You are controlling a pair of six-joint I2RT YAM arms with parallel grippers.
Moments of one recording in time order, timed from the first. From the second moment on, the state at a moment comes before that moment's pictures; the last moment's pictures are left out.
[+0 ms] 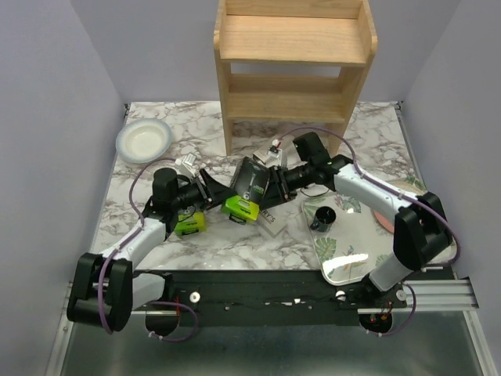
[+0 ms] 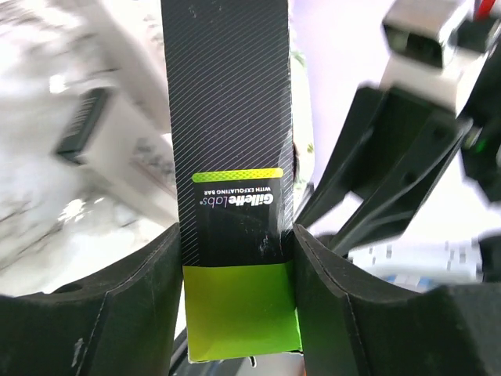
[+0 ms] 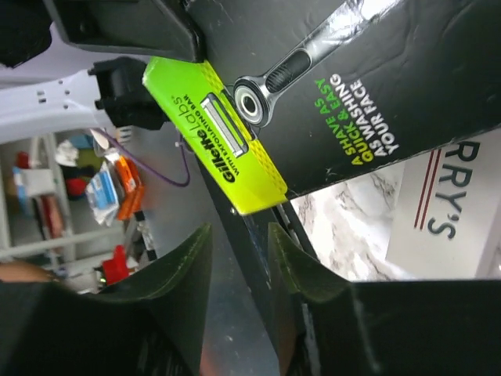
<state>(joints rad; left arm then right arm) -0.19 1.20 0.46 0.36 0.76 -1.03 0.58 1.65 1.15 -0.39 -0.92 0.41</state>
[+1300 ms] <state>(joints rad) -0.12 1.65 1.05 0.59 0.74 -1.39 0.59 1.51 1.54 -0.69 -0.55 -0.20</state>
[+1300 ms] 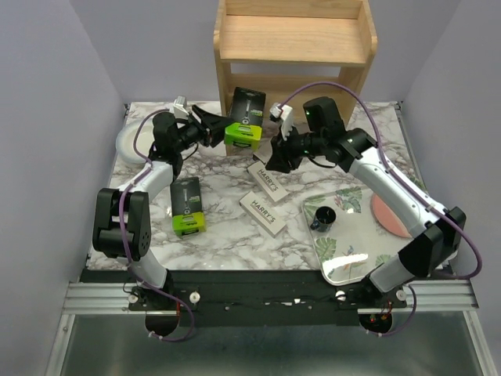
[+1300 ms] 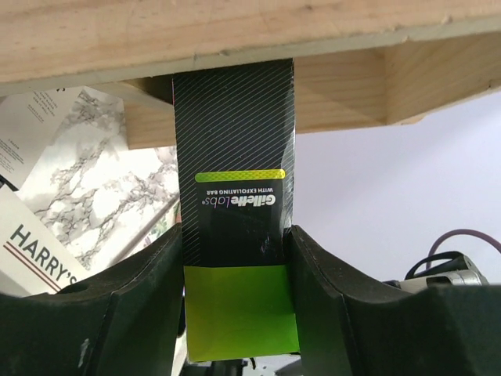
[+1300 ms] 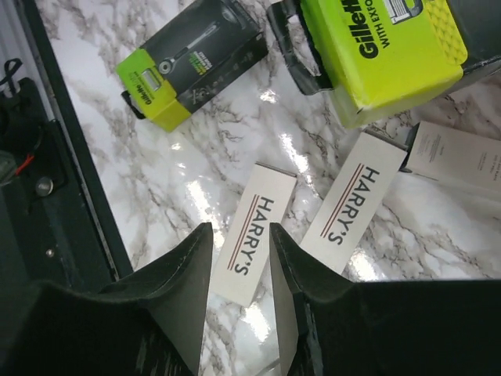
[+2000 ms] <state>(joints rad) -0.12 1.66 1.05 0.50 0.63 -1.47 0.68 1.91 1.89 -0.58 -0.22 -0.19</state>
